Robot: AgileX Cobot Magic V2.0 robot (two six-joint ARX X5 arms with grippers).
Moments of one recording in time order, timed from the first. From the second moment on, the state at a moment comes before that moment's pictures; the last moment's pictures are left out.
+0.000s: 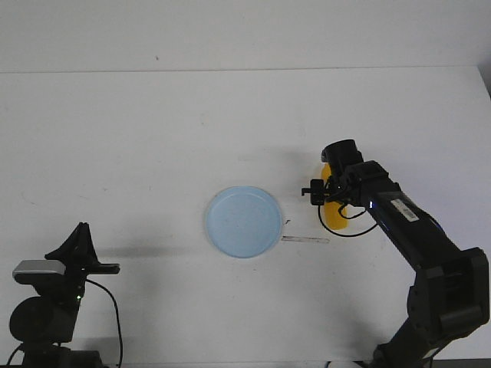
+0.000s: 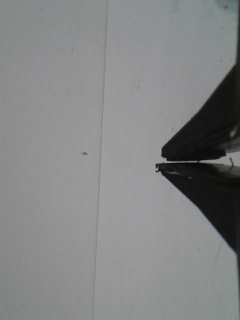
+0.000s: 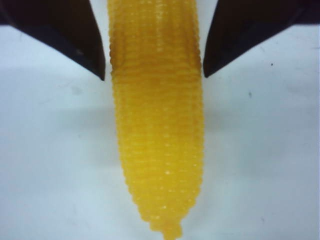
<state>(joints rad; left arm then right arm) -0.02 0.23 0.34 0.03 0.00 -0.07 0.21 1.73 1.30 -0.78 0.07 0.30</state>
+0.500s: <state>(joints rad) -0.02 0.23 0.34 0.03 0.00 -0.07 0.21 1.73 1.30 -0.78 0.06 0.29</state>
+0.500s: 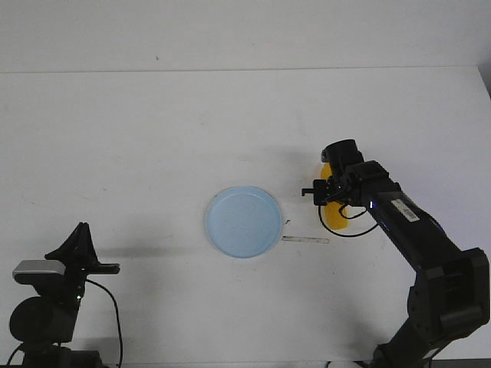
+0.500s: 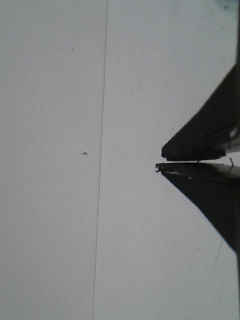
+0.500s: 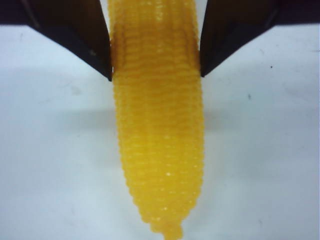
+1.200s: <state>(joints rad) -0.02 0.23 0.34 0.03 0.00 -0.07 0.43 1.65 1.39 -0.78 -0.21 0.27</state>
